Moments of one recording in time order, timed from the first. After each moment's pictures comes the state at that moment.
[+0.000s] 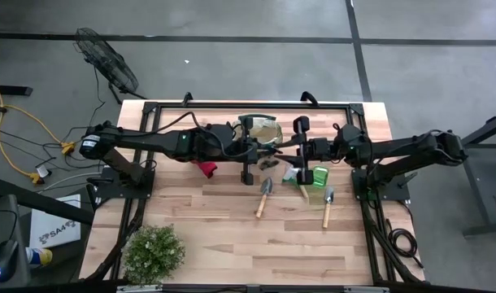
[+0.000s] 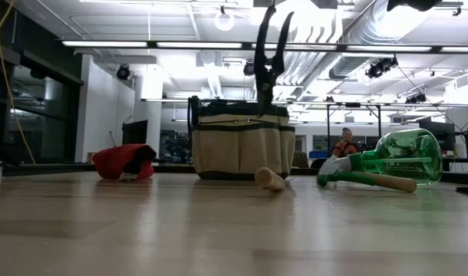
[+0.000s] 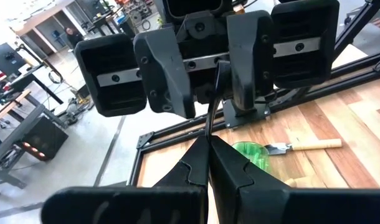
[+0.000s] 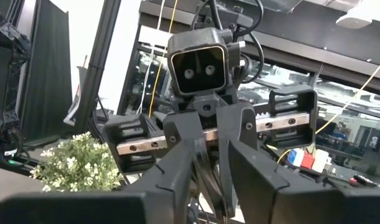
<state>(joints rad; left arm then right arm) -0.08 1.56 1.51 -0.15 -0.24 0.41 -0.03 1.14 0.72 0.71 -0.18 -0.23</state>
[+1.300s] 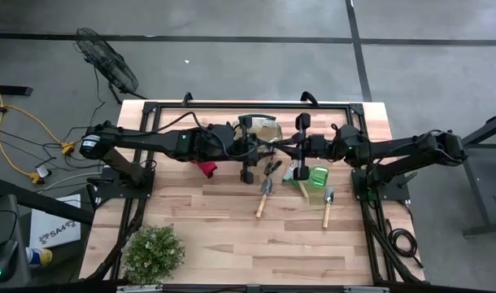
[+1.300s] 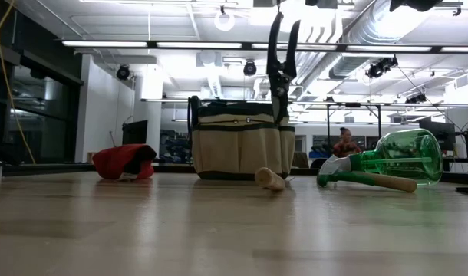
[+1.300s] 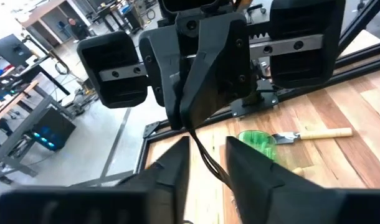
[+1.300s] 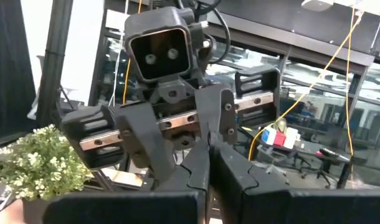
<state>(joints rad) -0.08 1.56 1.51 -0.19 -0.28 0.41 -0.03 1.14 0.72 0.68 -0.04 -0.22</state>
